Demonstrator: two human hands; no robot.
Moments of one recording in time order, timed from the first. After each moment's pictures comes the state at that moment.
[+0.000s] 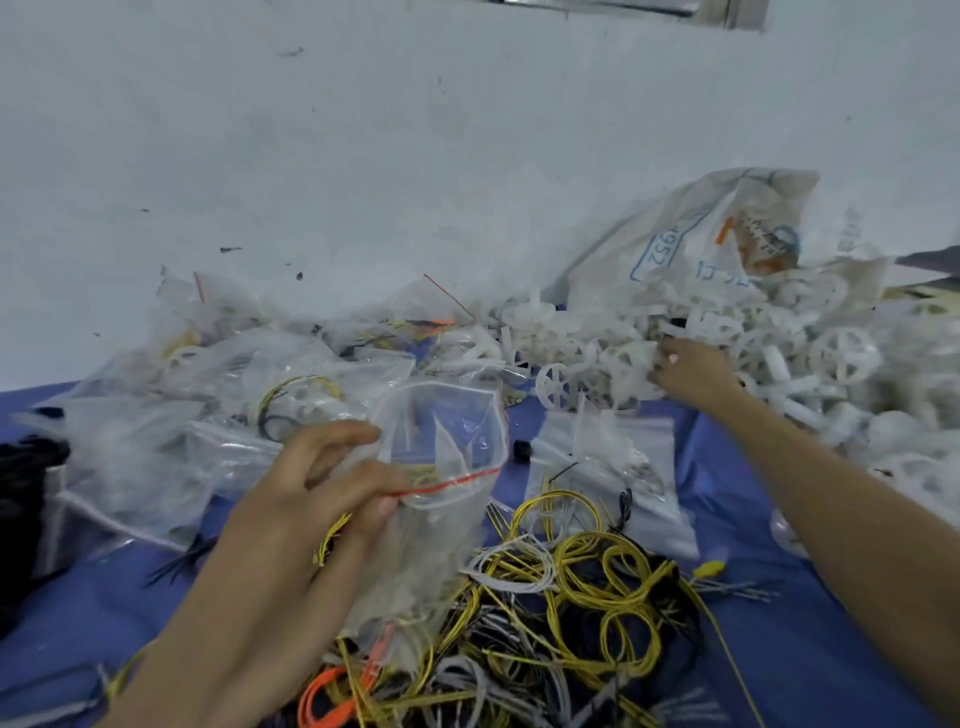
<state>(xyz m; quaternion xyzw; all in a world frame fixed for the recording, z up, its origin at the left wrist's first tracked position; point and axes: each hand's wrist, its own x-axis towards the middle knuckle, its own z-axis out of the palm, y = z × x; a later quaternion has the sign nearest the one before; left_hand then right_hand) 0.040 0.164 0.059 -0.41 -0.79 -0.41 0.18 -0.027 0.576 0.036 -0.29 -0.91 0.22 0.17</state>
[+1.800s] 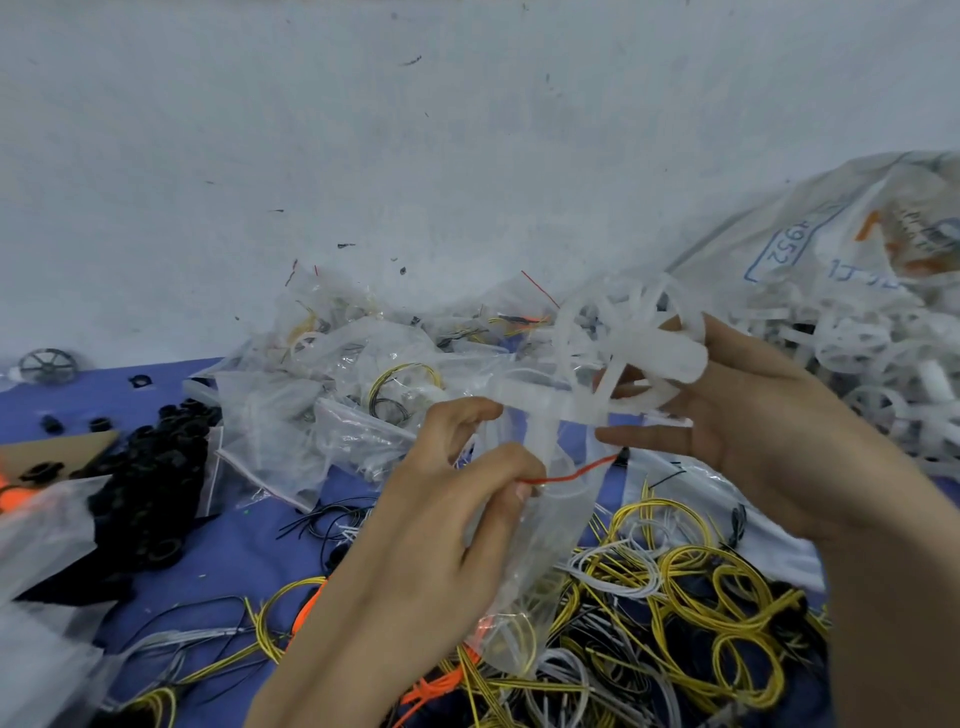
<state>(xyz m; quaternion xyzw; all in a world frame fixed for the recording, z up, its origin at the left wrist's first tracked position) 0.041 0.160 0.049 -0.39 -0.83 -0.34 0.20 0.088 0.373 0.076 0.13 -0.65 0.73 0.17</state>
